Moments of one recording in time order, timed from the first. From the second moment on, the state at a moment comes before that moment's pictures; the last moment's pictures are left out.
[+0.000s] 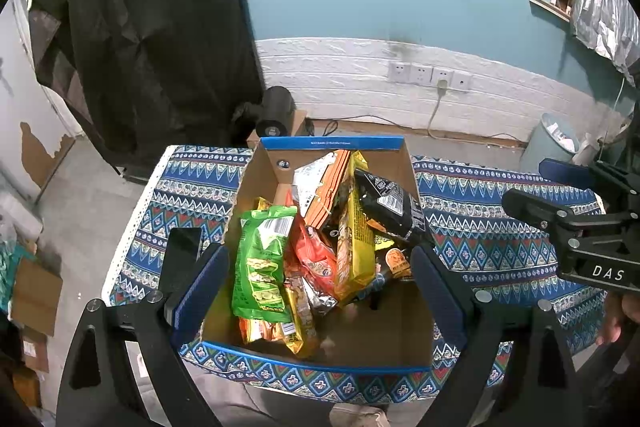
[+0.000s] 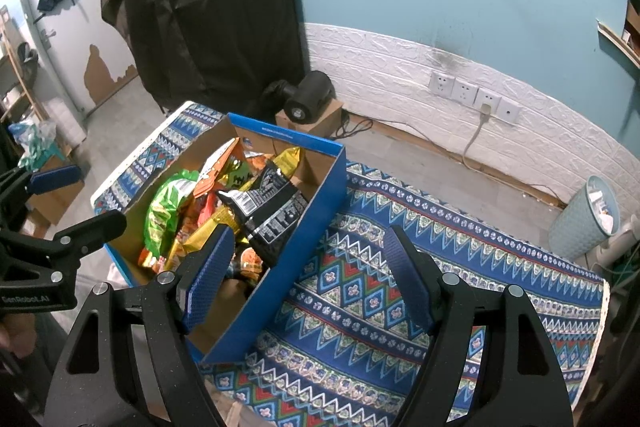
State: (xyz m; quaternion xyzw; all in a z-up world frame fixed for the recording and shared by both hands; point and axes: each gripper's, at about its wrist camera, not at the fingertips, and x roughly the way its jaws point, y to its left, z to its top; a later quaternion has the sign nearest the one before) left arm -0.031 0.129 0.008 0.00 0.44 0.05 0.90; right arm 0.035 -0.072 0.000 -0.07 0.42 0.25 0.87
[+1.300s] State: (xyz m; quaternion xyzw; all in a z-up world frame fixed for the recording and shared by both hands) left arm -0.032 0.127 0.007 0.01 0.44 0.07 0.89; right arm 0.035 -0.077 0.000 -0.08 0.42 0.25 0.87
